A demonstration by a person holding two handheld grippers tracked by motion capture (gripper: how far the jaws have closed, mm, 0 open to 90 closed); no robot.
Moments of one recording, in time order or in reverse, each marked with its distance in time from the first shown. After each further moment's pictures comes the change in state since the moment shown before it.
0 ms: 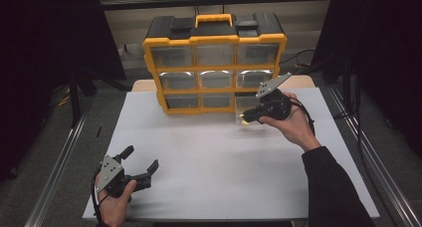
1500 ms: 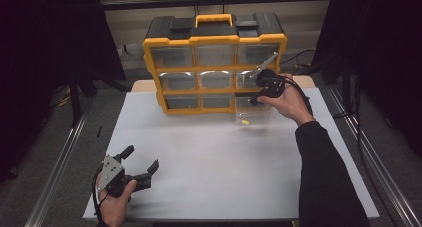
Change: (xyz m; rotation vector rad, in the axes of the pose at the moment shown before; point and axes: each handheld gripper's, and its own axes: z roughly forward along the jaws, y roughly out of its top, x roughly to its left) left arm 0.000 0.000 0.000 0.009 -0.012 0.012; right arm -0.064 0.020 0.021 0.259 -0.128 0.104
